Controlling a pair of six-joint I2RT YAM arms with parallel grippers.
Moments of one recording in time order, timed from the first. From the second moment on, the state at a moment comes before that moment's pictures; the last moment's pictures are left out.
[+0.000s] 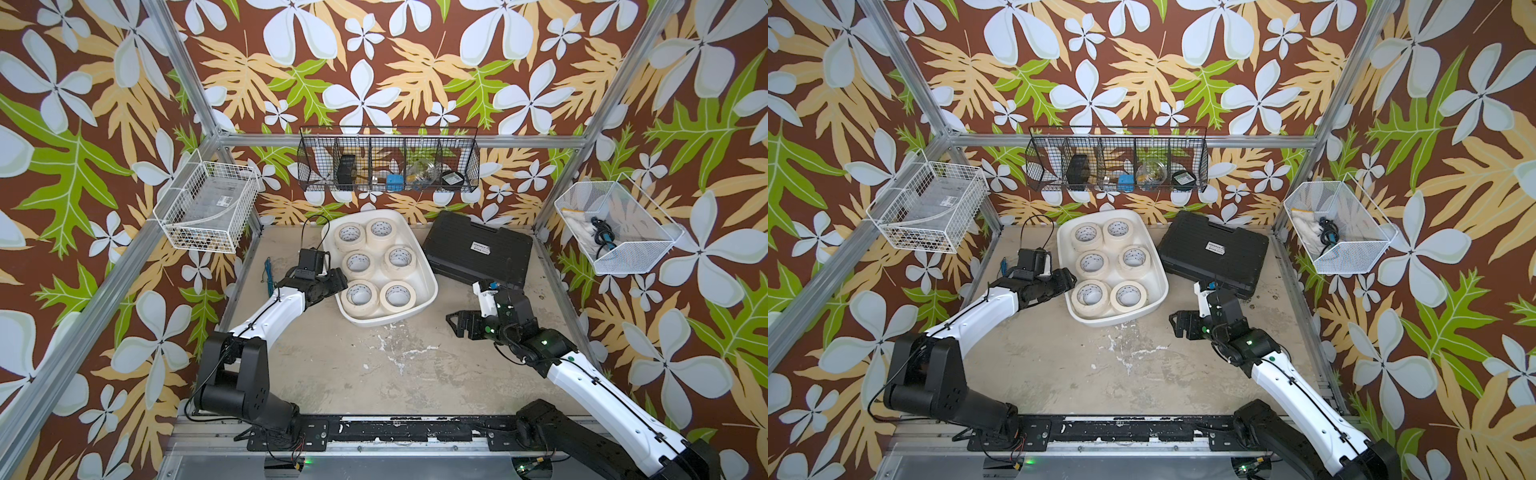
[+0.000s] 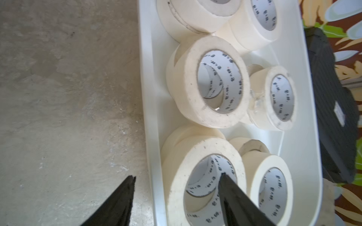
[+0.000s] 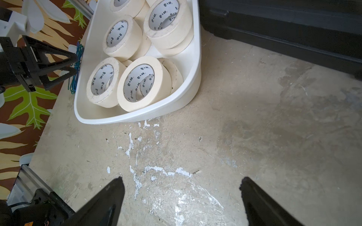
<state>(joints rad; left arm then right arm) -0.18 1.54 1.01 -0.36 0.11 -0.58 0.44 0.92 0.68 -0.47 -0.16 0.43</state>
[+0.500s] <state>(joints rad) -0.18 1.57 0.98 -0.38 0.04 -0.58 0.44 0.92 0.68 -0.49 -0.14 0.41</state>
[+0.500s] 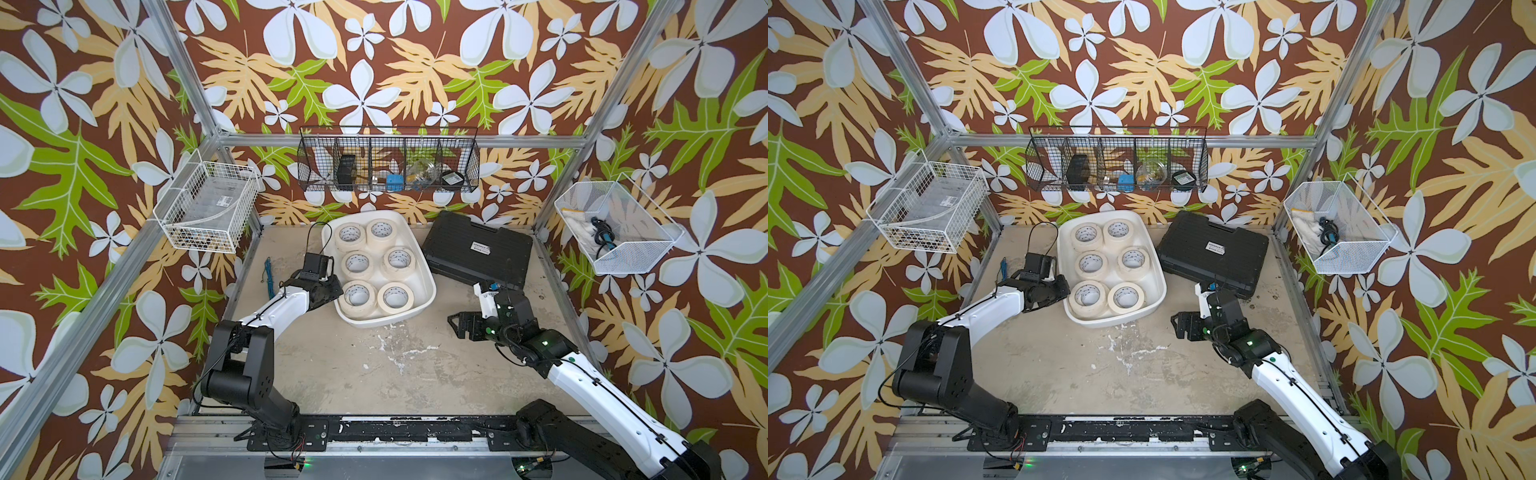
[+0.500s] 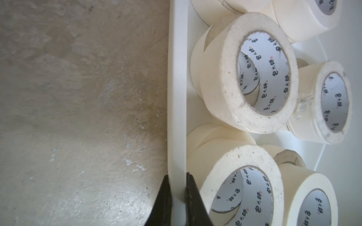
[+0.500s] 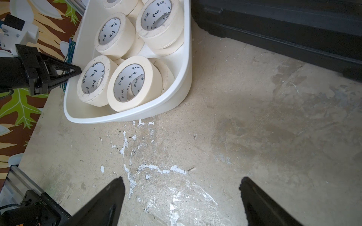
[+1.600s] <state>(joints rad) -0.21 1.51 1.02 -0.65 -0.02 -0.27 0.48 0.97 0.67 -0.43 -0.17 0.42</state>
